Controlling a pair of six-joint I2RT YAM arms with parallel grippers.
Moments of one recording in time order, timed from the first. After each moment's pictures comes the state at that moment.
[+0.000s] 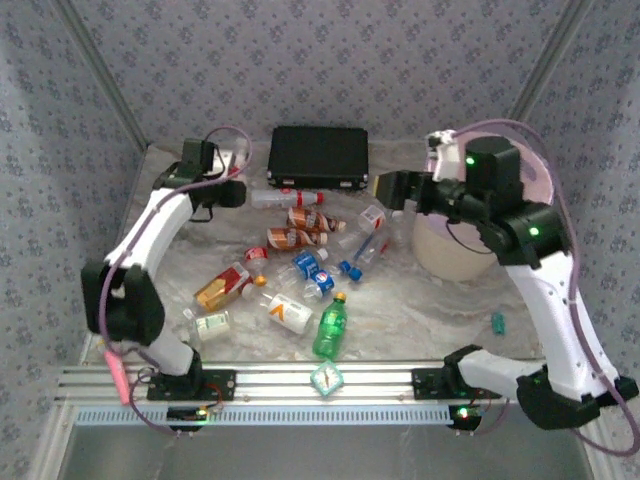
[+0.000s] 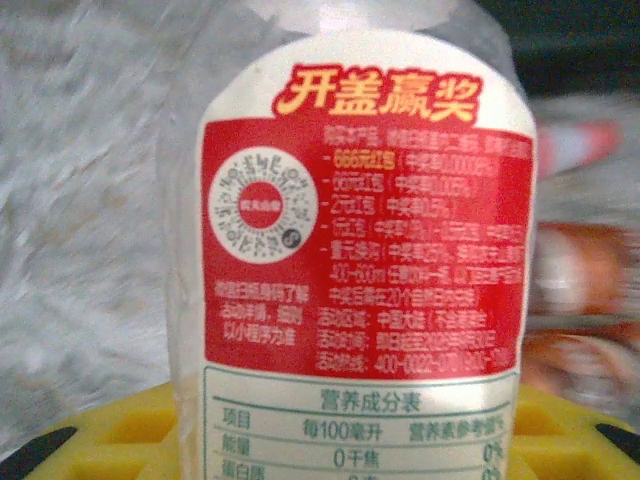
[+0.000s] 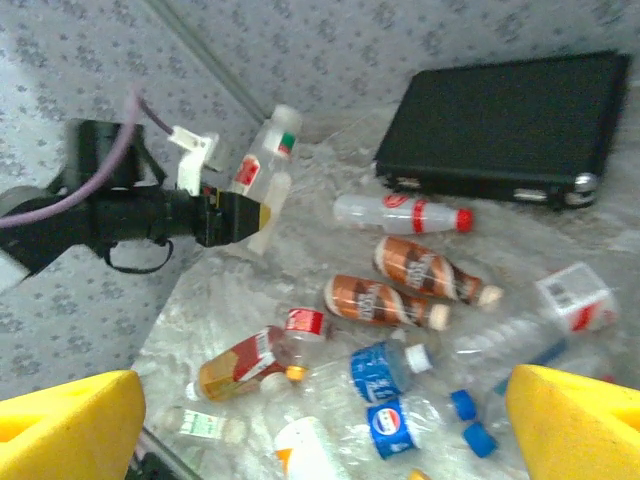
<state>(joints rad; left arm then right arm) -0.20 1.55 1.36 -0.67 0.11 -0.08 0.43 1.16 1.65 -0.95 -0.32 0.43</state>
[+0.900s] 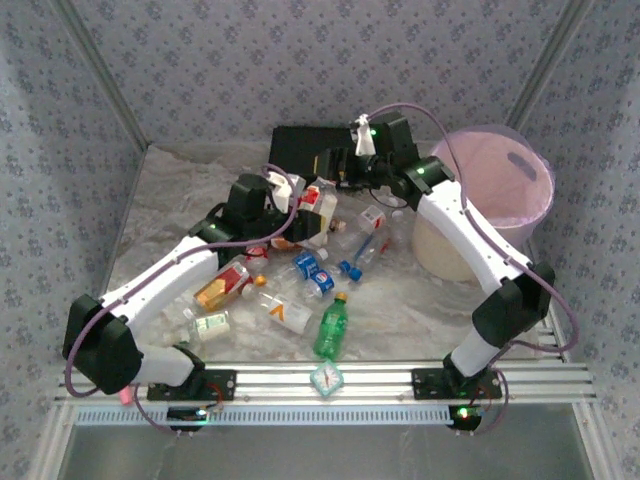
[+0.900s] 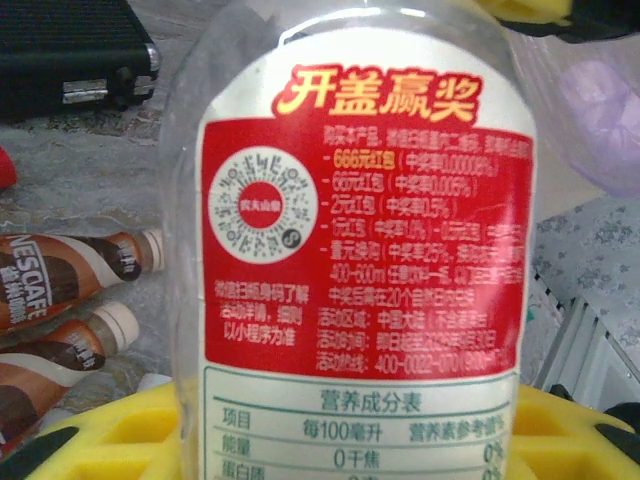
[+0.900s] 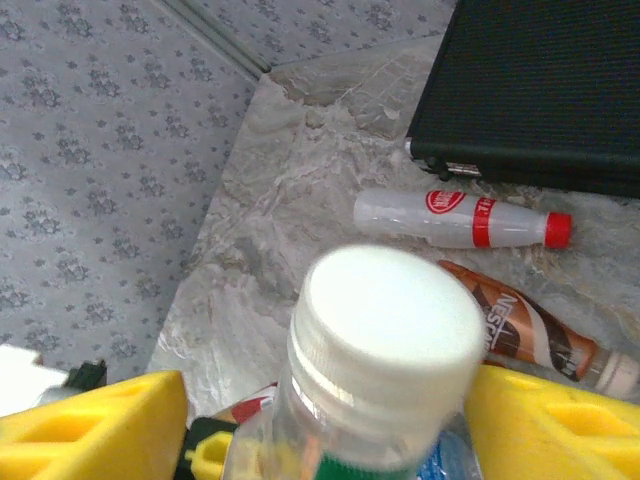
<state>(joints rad) -0.62 1.34 1.07 -0.24 0.42 -0.41 0.52 1.63 1.67 -0.60 -0.35 0.56</state>
